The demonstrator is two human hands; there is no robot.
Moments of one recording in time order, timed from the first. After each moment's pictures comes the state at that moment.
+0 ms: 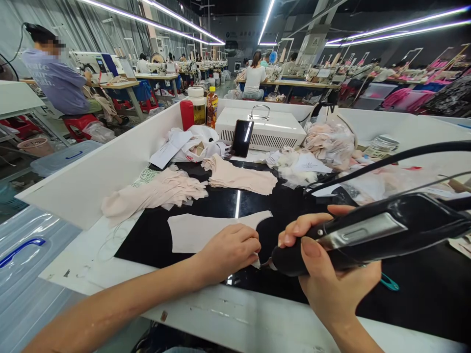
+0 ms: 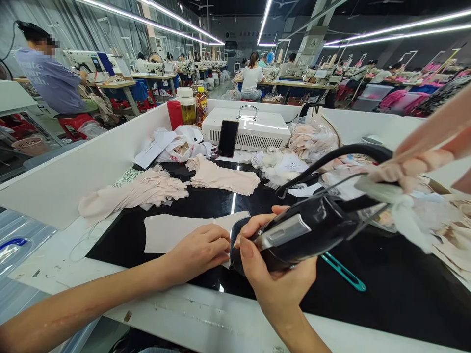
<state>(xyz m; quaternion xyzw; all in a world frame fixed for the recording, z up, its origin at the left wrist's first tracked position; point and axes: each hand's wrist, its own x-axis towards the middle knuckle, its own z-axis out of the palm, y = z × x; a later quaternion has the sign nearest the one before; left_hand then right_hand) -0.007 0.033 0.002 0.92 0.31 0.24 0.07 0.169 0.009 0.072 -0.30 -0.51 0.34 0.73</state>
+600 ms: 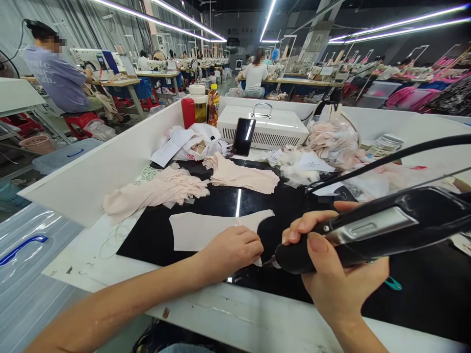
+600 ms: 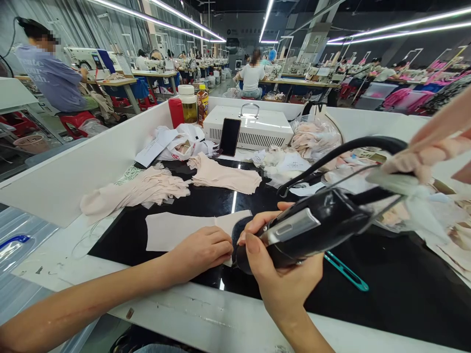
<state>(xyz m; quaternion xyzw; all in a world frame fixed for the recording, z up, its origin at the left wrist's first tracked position) -0.005 0.035 -0.004 0.93 0.28 0.22 0.04 0.173 0.009 0.073 -0.31 -0.50 0.34 0.73</state>
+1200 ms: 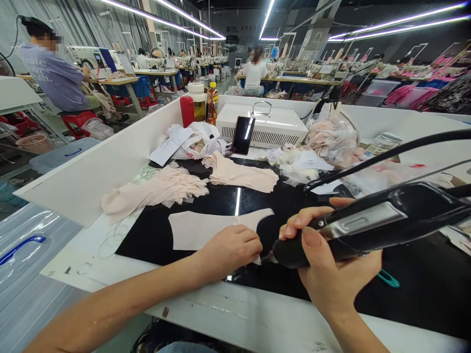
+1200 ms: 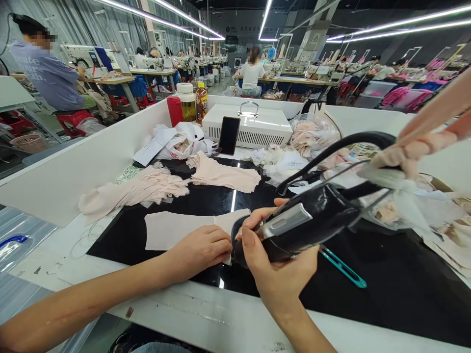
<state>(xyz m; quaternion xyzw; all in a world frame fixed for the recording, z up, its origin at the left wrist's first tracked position) -0.005 0.035 -0.005 0.93 0.28 0.22 0.04 0.169 0.014 0.072 -0.31 -0.51 0.33 0.73</state>
